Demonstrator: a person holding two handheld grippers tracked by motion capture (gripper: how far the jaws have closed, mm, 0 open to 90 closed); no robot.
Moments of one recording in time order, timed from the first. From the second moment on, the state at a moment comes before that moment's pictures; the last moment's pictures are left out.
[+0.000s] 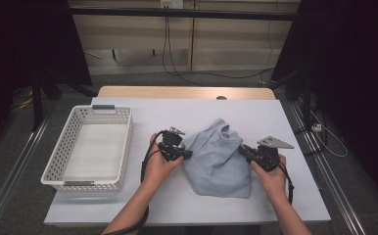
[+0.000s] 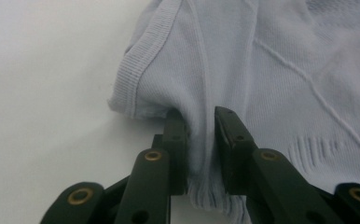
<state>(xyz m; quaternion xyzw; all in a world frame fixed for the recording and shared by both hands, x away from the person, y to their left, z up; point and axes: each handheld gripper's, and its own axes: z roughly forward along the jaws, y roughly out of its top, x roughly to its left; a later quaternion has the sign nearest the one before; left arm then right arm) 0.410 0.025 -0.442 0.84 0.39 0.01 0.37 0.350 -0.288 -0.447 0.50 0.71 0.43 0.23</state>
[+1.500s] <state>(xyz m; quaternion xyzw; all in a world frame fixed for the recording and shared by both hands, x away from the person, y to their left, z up) 0.436 0.042 -0.437 0.83 0.40 0.00 0.39 0.353 -0.268 -0.442 0.46 0.73 0.47 0.20</state>
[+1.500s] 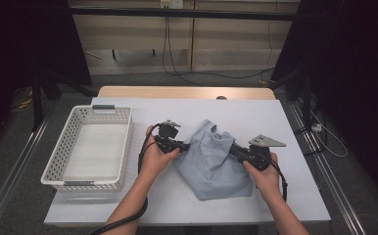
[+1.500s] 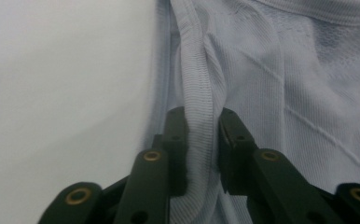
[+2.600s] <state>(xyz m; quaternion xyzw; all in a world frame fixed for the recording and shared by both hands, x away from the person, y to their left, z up) 0.411 0.067 -0.435 0.83 0.41 0.00 0.38 0.327 -0.244 -0.450 0.41 0.77 0.46 0.14</state>
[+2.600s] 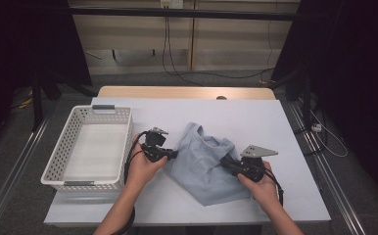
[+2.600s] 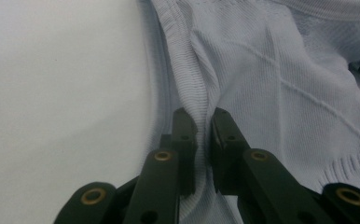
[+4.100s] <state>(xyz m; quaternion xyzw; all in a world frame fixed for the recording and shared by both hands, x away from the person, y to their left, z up) 0.422 0.058 -0.427 0.84 0.41 0.01 0.37 0.329 -0.283 -0.421 0.47 0.73 0.47 0.17</state>
